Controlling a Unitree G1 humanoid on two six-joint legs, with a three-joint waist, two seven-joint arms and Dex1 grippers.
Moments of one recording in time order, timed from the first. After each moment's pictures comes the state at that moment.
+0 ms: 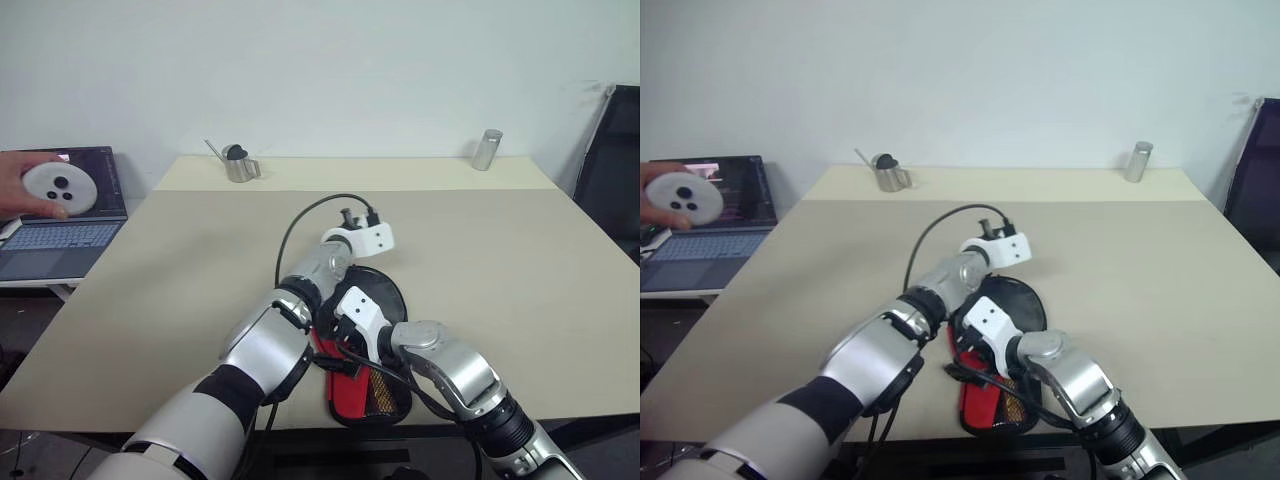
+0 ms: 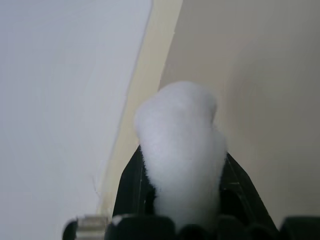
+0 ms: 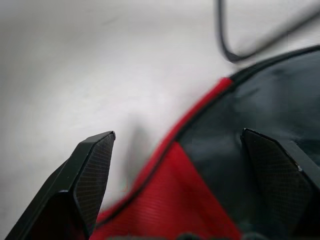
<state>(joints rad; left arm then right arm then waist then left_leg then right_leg) -1.33 0.00 -0.48 1.42 0.64 -0.12 0.07 -0.48 -0.21 0.46 -0.20 0.15 0.90 0.62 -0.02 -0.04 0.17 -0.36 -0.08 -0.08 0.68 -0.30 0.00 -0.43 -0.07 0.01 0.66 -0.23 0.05</state>
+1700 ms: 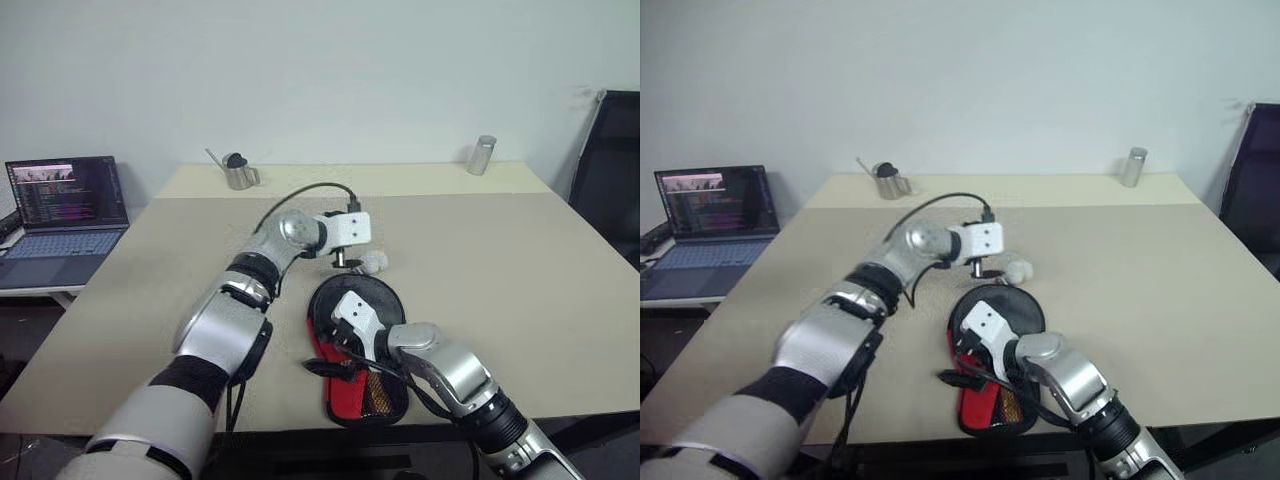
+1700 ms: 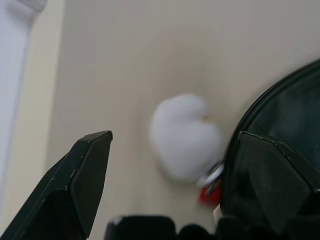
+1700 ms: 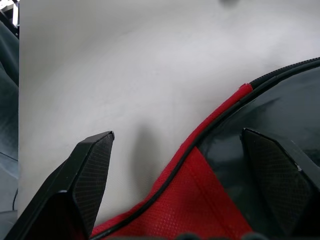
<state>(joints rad) -1.33 0.25 -0.32 1.30 0.44 -0.37 -0.79 -0.50 -0.21 0.46 -0.07 0.18 0.77 0.68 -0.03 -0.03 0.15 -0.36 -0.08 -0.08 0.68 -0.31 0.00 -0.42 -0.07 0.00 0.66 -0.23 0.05</state>
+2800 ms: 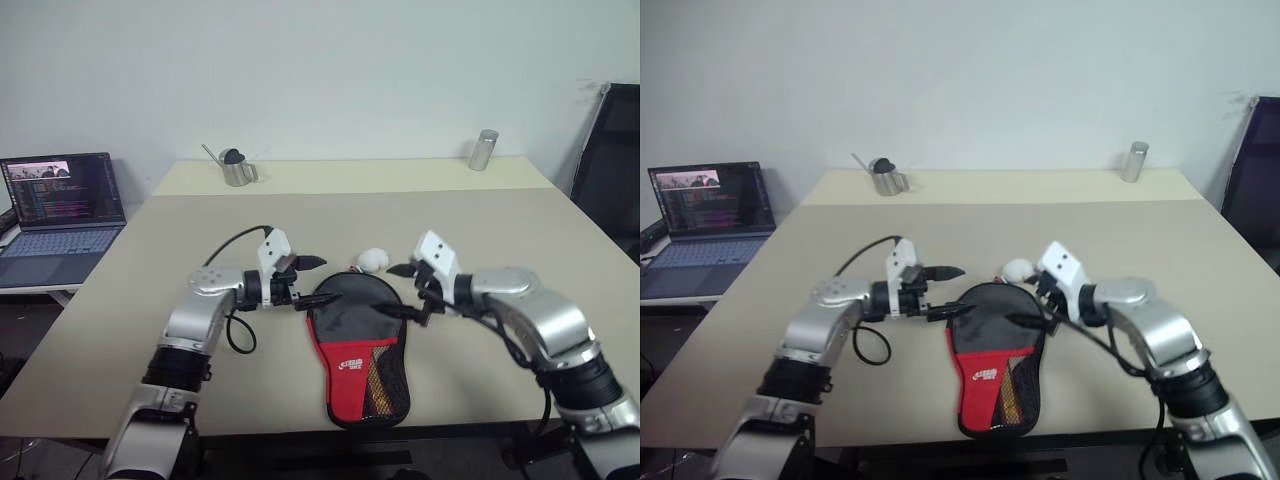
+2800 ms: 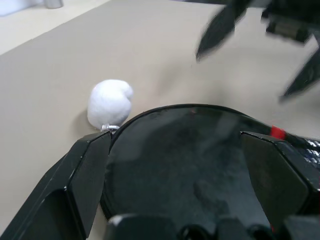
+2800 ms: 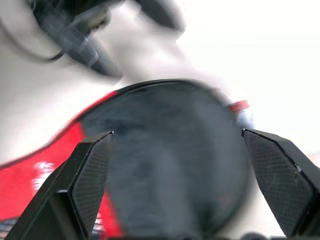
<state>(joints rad) -0.63 0.42 -0.07 0.28 -0.23 0.30 -1.11 -0.69 -0.59 0.17 -0.15 0.30 0.78 0.88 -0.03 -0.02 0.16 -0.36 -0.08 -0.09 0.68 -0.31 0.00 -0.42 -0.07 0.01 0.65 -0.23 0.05</state>
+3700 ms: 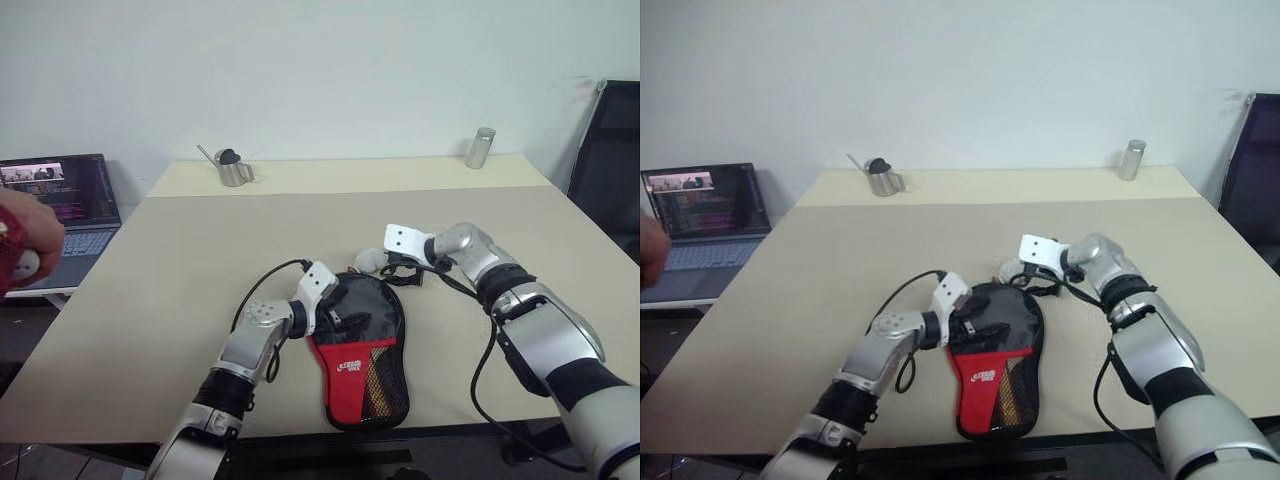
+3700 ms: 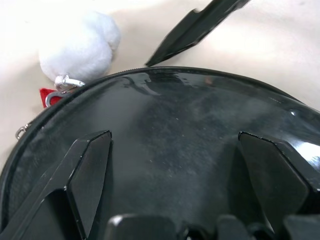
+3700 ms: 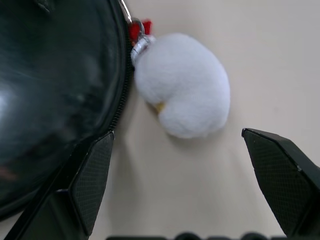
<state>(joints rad) -0.55 0.27 -0.18 0.31 -0.11 0.32 -0.84 -1.26 -0.33 0.44 1.29 -0.33 -0.20 0.82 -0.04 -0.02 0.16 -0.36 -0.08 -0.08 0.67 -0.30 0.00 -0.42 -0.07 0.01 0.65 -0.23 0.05</state>
